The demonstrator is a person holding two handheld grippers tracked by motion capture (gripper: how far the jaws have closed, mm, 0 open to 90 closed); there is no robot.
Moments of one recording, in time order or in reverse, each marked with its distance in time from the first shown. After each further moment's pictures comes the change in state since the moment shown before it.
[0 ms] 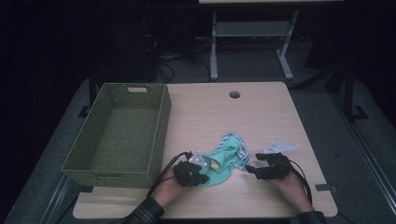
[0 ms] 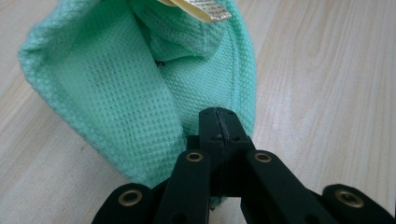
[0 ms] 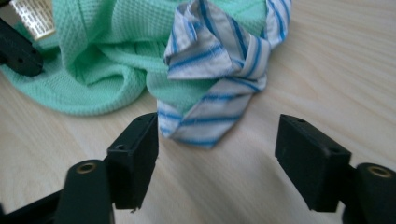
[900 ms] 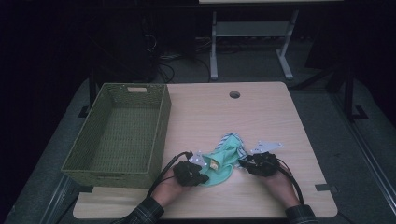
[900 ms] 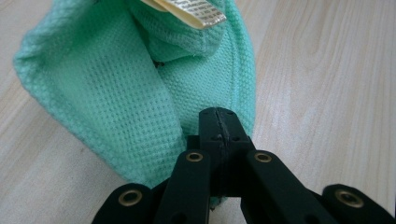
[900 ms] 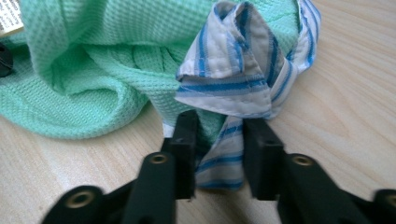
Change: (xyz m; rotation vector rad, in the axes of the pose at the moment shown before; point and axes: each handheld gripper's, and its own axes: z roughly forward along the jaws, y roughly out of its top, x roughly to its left) left arm 0.001 0.001 0.000 0.005 -0.007 0.012; right arm 0.014 0.011 0.028 0.020 -0.051 -0.082
